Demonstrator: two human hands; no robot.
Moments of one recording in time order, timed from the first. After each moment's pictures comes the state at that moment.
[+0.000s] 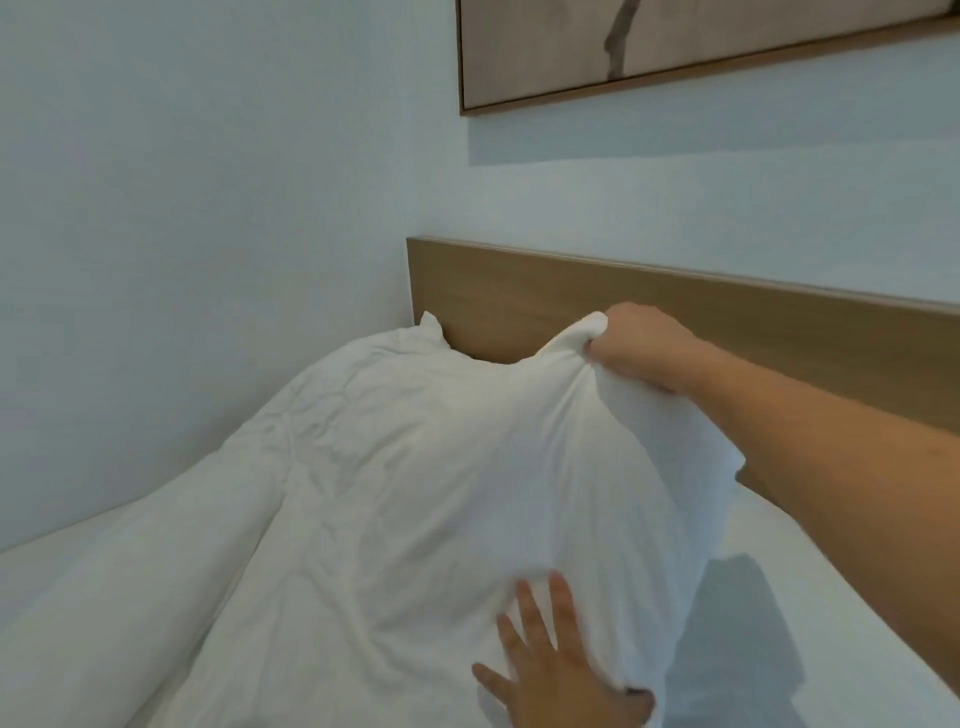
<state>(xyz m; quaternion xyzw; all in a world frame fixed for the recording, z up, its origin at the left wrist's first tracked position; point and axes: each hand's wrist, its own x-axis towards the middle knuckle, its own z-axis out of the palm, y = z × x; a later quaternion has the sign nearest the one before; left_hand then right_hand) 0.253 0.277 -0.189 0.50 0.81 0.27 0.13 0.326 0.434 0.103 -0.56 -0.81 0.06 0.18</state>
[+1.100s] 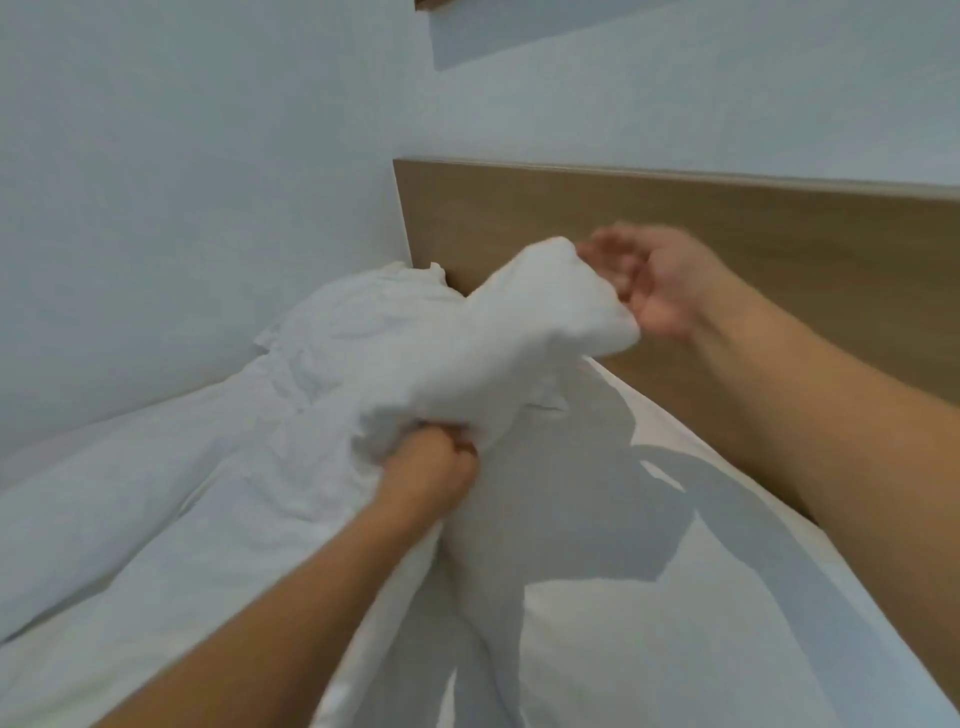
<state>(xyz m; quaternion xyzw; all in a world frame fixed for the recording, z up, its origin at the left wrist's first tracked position) 0.340 0.329 -0.085 0.49 0.83 0.26 0.03 0.510 0.502 0.053 -0.28 -0.49 0.73 0.39</state>
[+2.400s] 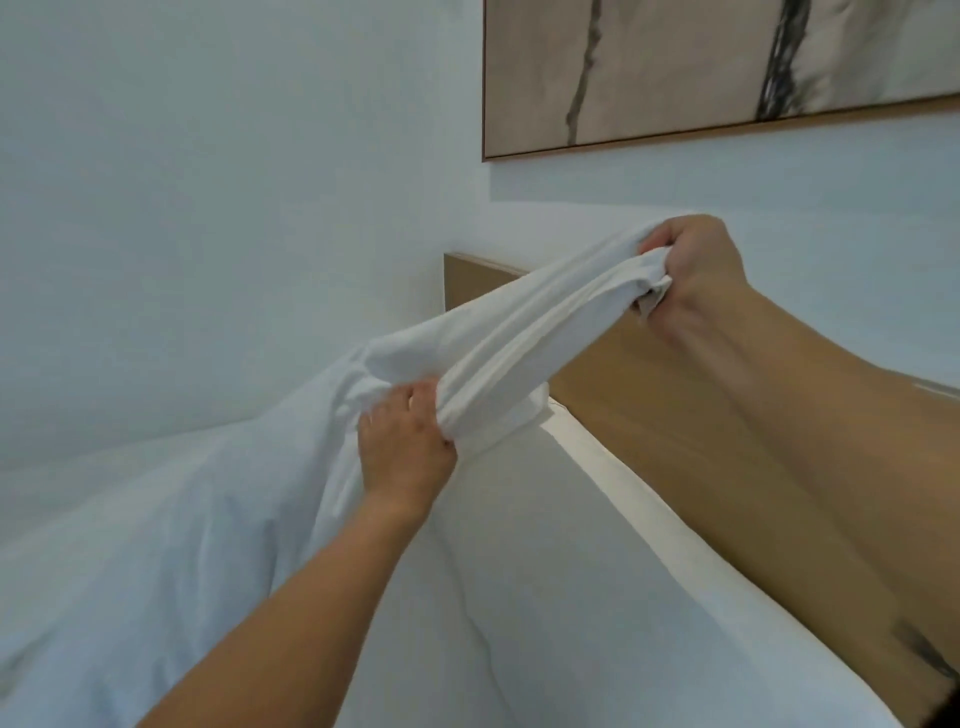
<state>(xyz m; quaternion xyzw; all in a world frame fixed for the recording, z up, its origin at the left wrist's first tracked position) 0.373 0.208 0.040 0.43 0.83 0.28 -0.23 0.561 0.341 0.215 -0.28 -0.45 0.66 0.53</state>
